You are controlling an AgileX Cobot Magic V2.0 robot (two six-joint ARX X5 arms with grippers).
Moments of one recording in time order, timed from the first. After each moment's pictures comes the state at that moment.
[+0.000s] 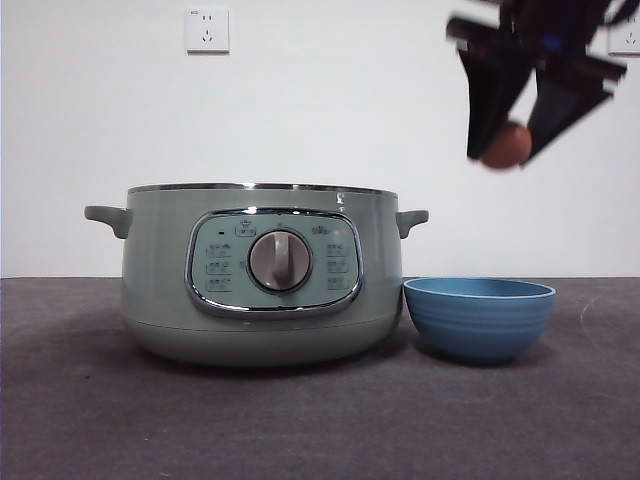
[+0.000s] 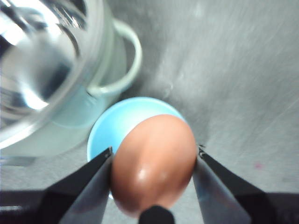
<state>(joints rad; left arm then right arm) -0.48 0.69 1.34 -1.02 -0.02 0.07 0.39 1.46 1.26 -0.77 -0.04 -0.04</state>
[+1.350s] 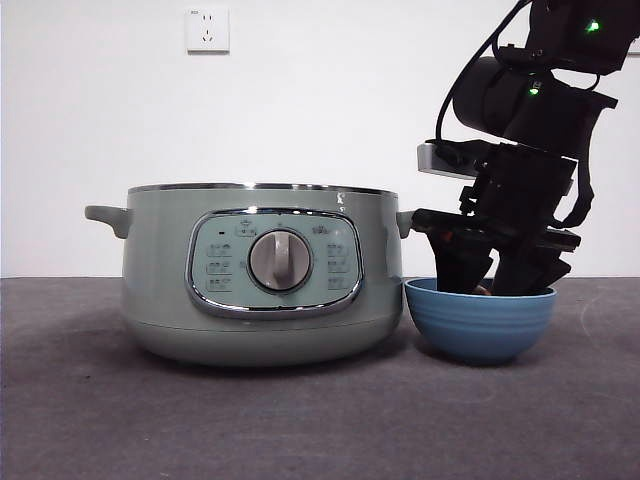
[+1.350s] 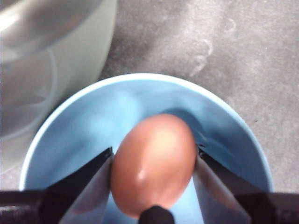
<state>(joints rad) -0.48 0.71 1.34 -1.02 -0.02 0.07 0.39 1.75 1.09 -0.45 -0.10 -0.06</state>
